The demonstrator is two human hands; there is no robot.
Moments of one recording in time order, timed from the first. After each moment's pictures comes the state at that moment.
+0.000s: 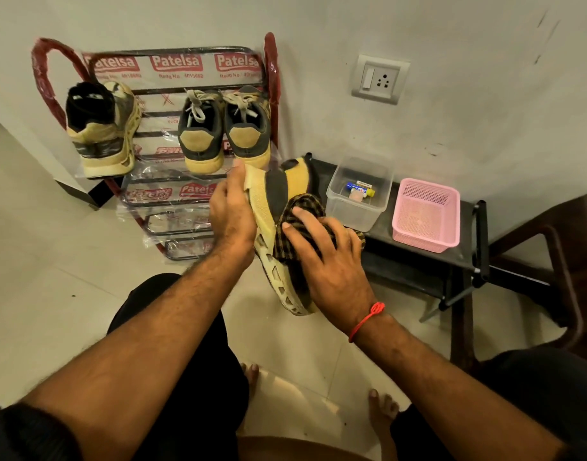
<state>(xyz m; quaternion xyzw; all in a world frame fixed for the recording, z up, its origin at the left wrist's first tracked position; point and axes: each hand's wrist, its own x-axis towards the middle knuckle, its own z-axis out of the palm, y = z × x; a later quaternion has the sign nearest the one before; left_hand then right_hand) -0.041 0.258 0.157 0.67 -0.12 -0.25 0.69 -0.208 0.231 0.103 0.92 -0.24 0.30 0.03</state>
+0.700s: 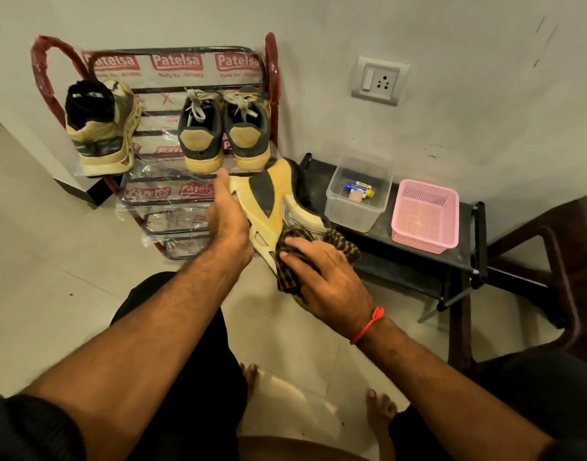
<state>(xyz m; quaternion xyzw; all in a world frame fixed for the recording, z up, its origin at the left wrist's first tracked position) -0.027 0.250 0.141 0.58 -0.01 -0.36 0.73 -0.220 0.226 0.083 0.93 -0.12 0.34 -0.02</state>
